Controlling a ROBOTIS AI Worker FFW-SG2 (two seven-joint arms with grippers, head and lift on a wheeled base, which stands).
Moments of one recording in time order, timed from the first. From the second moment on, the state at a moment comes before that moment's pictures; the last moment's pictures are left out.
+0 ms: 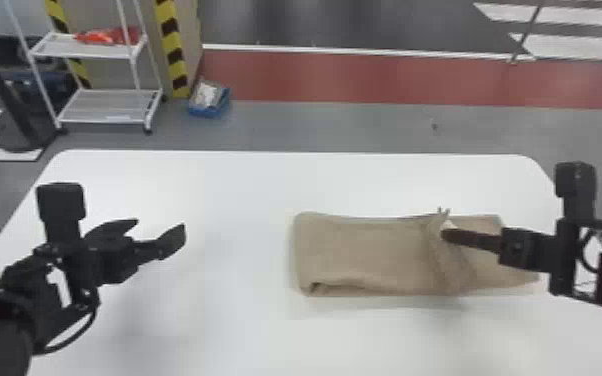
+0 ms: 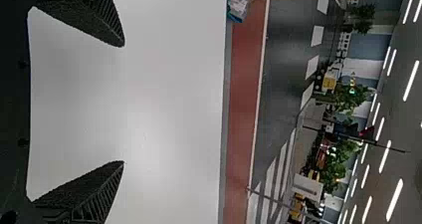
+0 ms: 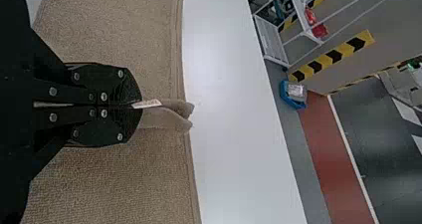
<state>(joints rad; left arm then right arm) 0.09 0.34 0.01 -1.82 0.43 0.61 -0.21 -0.08 -0.25 -0.32 -1.92 -0.24 1.31 0.58</state>
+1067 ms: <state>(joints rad) 0.09 0.34 -0.01 -1.81 0.39 0.65 -0.21 -0.06 -0.38 -0.54 -1.78 -0.33 1.14 0.63</state>
